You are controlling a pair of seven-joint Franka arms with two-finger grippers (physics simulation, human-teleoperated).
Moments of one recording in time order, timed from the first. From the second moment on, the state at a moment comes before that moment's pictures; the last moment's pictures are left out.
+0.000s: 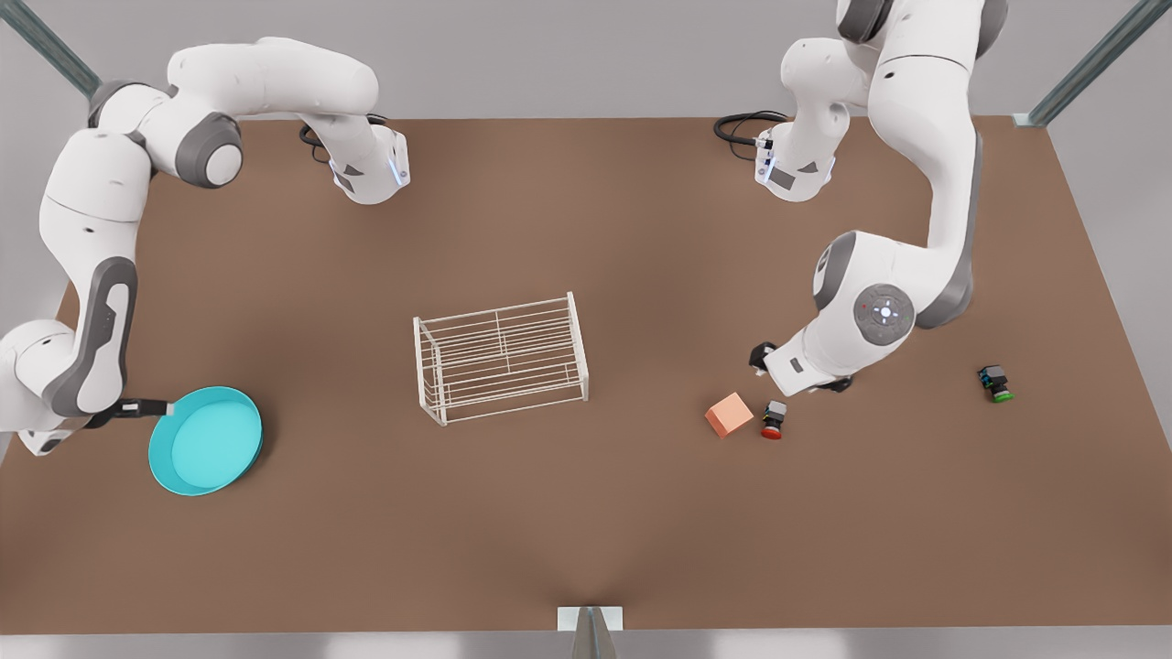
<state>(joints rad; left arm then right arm) -0.23 0.32 -0.07 -1.69 -0.02 1.94 0.04 -0.37 0.88 -0.20 -1.26 0.17 1.91 -0.63</state>
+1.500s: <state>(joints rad) -0.17 0.47 -0.06 -1.90 0.05 2.32 0.03 -0.40 0.90 -0.17 -1.23 0.34 1.95 -1.01</state>
